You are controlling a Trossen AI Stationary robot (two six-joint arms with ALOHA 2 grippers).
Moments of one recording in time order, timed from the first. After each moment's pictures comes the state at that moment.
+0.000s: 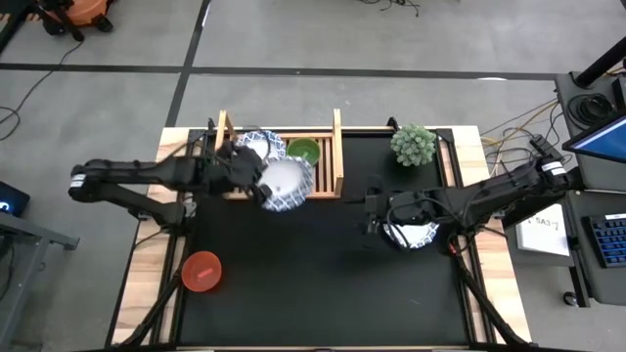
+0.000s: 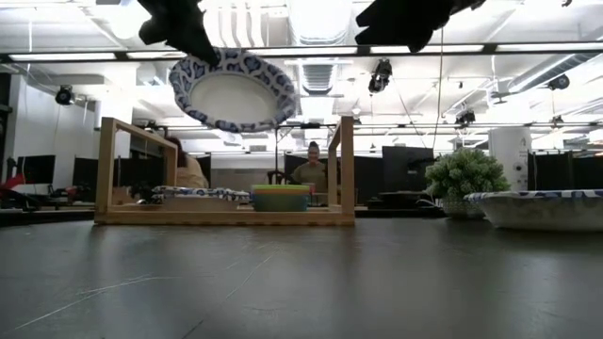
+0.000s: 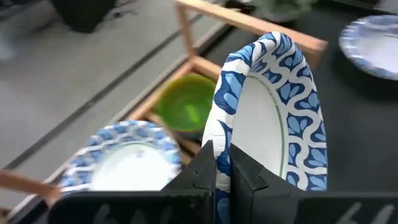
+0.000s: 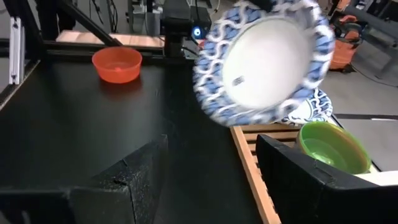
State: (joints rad) left arm 0.00 1.15 1.13 -0.78 -0.62 -0.40; right arm 0.21 1.22 0.84 0.03 0.34 0.02
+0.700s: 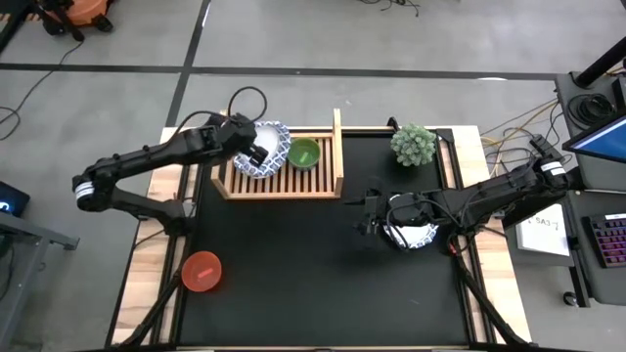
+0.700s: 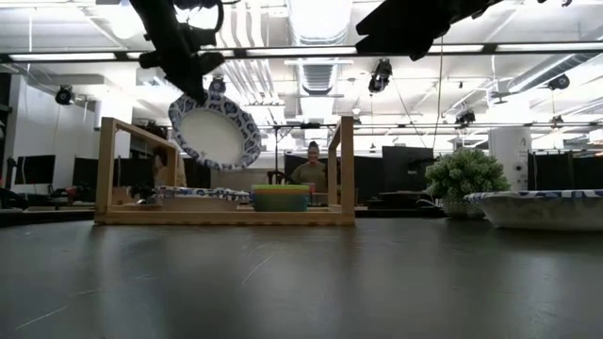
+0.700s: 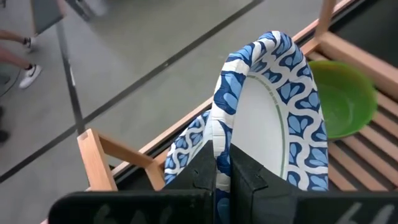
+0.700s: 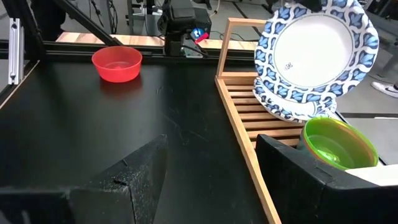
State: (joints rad) left arm 0.41 1.22 1.13 -0.78 -0.62 -0.24; right arm 0.21 1.23 0.80 0.09 0.34 0.03
